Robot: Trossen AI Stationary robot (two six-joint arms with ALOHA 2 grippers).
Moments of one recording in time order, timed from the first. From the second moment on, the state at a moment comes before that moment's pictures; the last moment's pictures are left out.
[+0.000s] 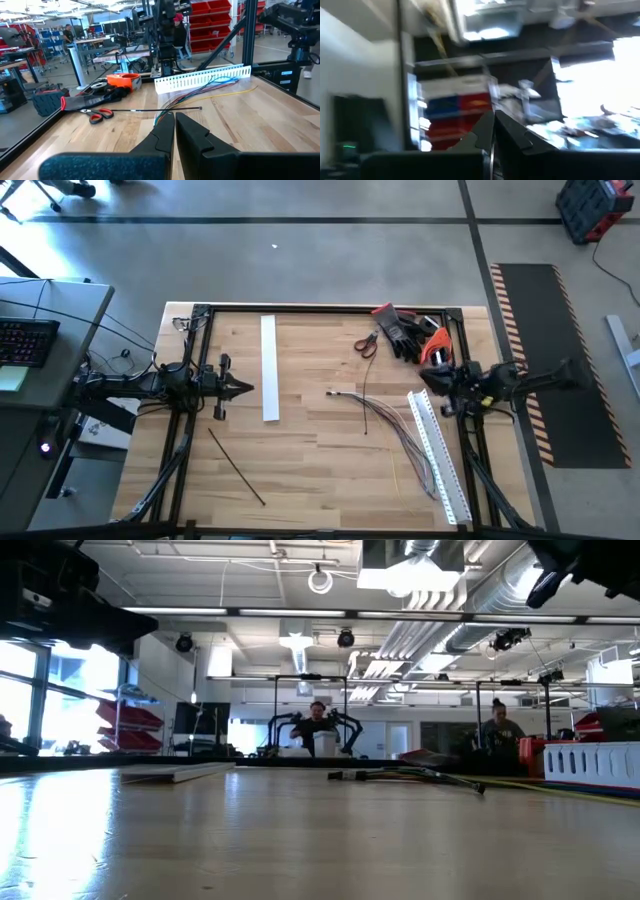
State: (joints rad) left arm -0.02 0.04 0.01 0.01 -0.05 0.13; right arm 0.19 0.39 0.05 0.83 0.26 0.02
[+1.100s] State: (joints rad) left arm -0.02 0.04 0.01 0.02 -0.09 0.10; right arm 0.21 1.08 0.75 -1.00 0.20 1.14
